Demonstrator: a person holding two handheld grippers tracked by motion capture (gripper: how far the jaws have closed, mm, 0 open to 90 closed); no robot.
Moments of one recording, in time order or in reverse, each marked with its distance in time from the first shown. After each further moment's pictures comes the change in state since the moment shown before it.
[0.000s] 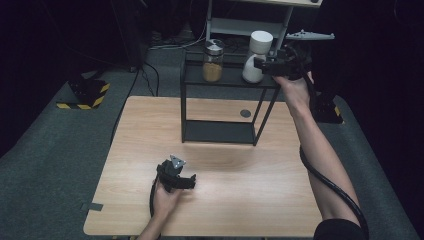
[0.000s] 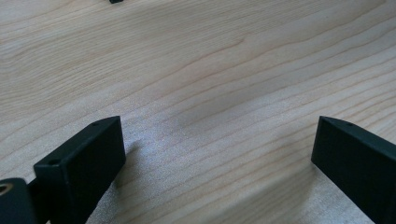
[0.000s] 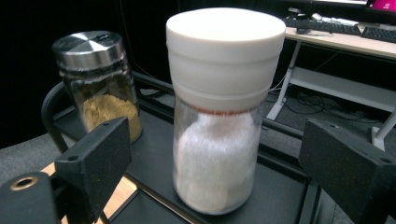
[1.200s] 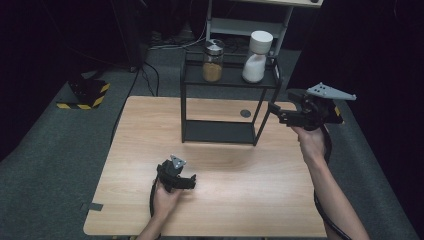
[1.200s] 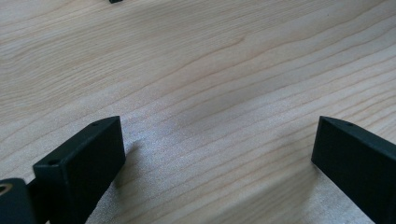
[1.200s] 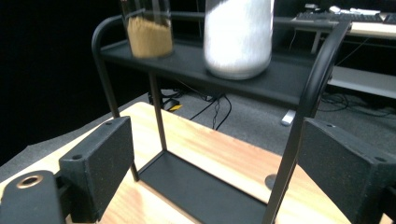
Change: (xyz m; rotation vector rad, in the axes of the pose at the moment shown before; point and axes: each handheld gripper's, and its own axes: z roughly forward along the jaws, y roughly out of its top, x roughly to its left) left arm -0.001 0.000 0.000 0.001 0.003 0.002; right arm -0.004 -0.119 -0.064 -0.057 0.080 0.045
